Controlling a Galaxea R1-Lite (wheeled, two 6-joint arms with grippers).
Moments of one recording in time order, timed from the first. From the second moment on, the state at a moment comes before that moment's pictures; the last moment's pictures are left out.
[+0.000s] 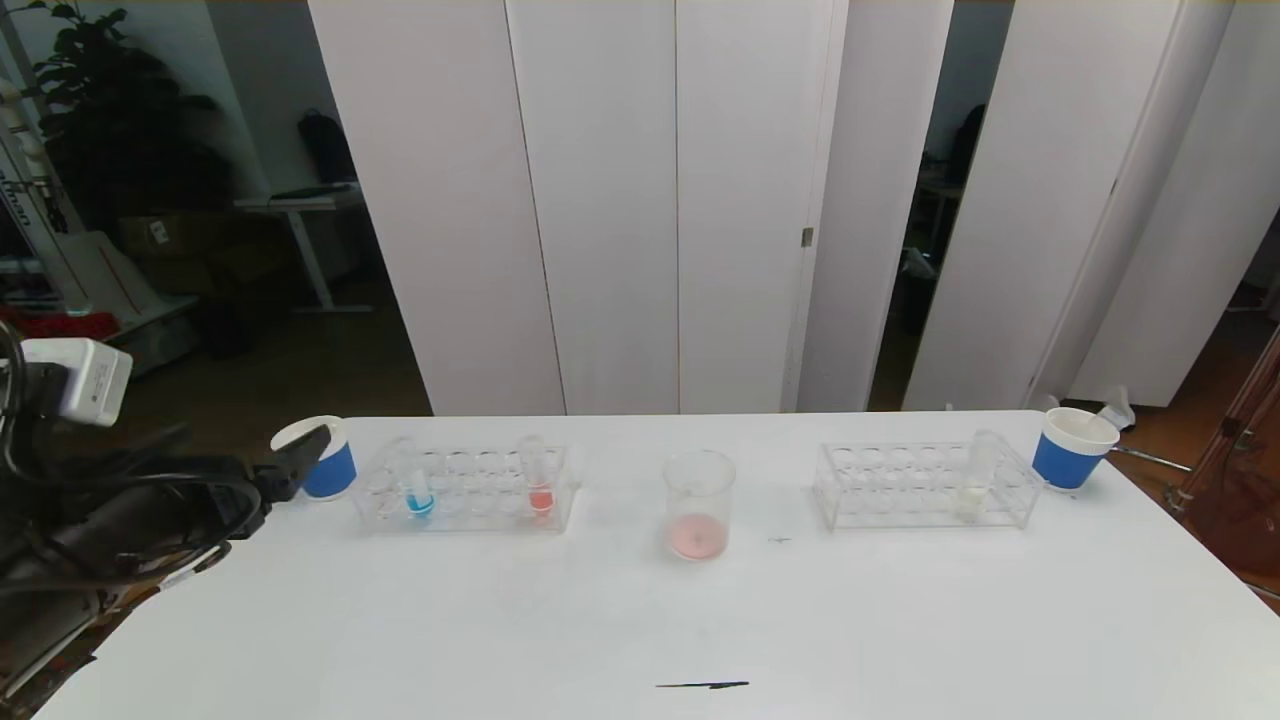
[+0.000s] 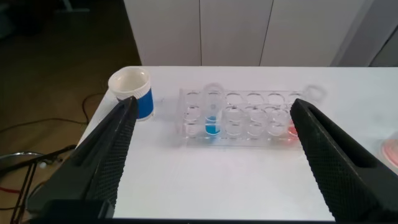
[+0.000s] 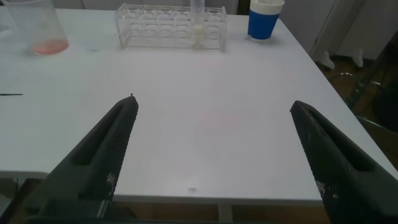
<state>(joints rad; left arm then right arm) 0.01 1.38 -0.36 -0.90 0.05 0.03 0.00 0.00 -0.06 0.15 -0.01 0.00</state>
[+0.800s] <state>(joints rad) -0.03 1.89 -0.28 -1.38 0.05 -0.01 0.00 0.00 -0.06 0.15 -0.01 0.00</state>
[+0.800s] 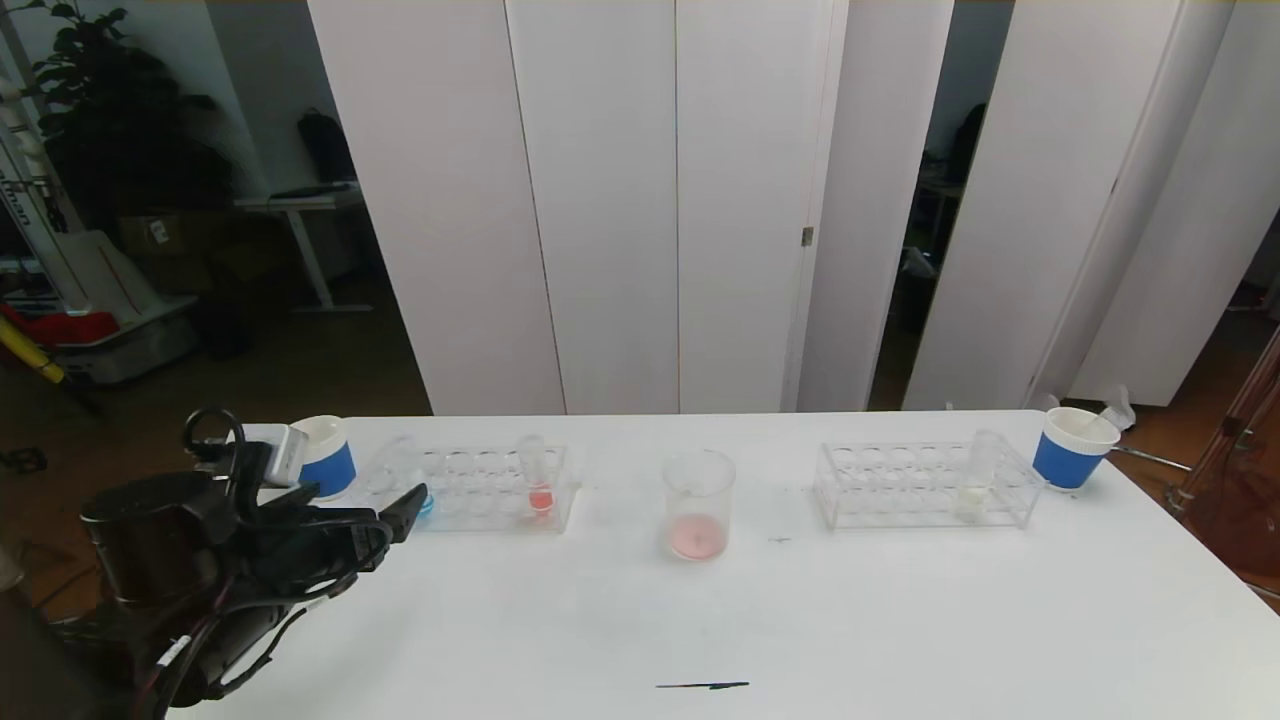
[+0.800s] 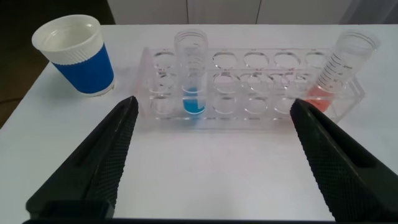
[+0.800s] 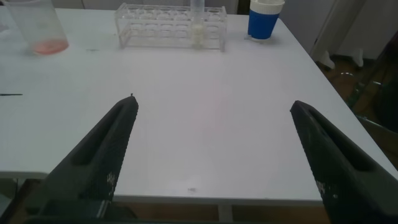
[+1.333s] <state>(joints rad) -0.01 2.05 -0.47 -1.39 0.05 -0.04 0.00 0.00 -0.06 0.15 -0.01 0.00</state>
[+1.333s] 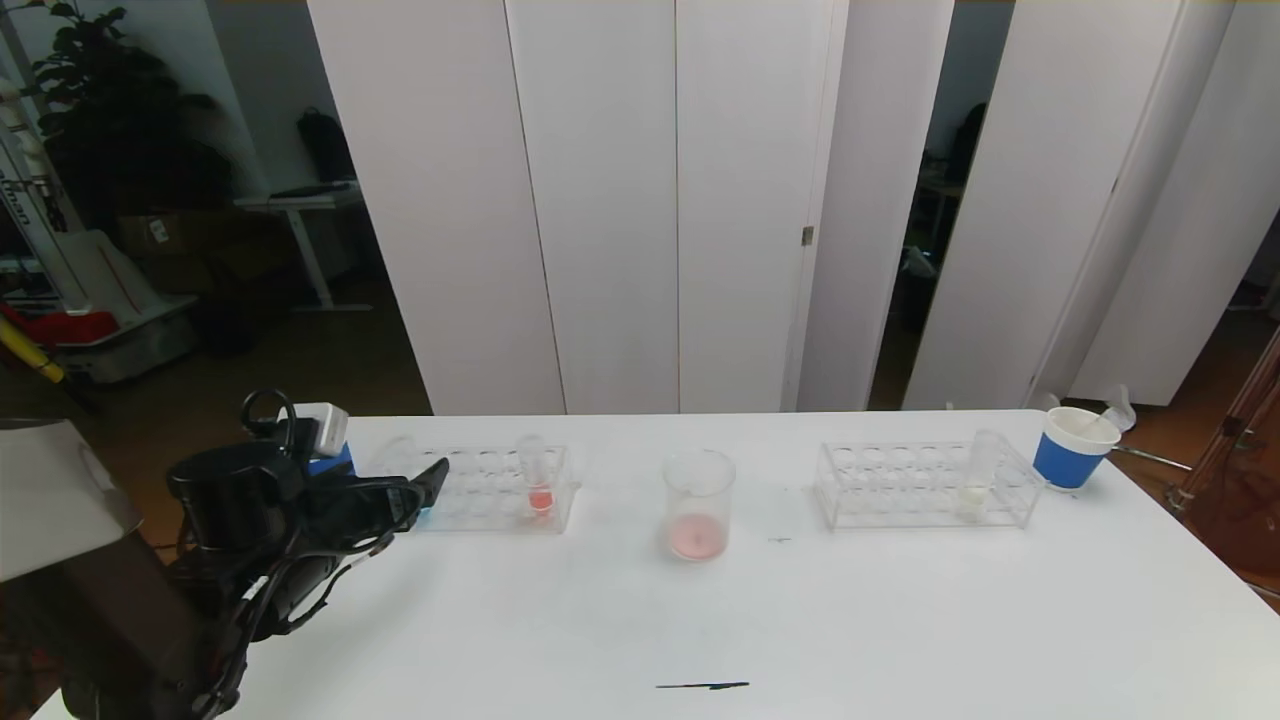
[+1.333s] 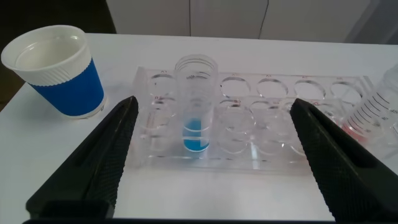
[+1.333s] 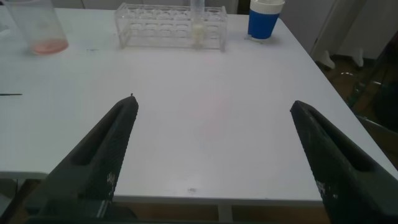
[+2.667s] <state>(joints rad) 0.04 2.22 -0.64 -1.39 0.09 -0.05 0.00 0.00 -0.06 0.15 -0.01 0.00</state>
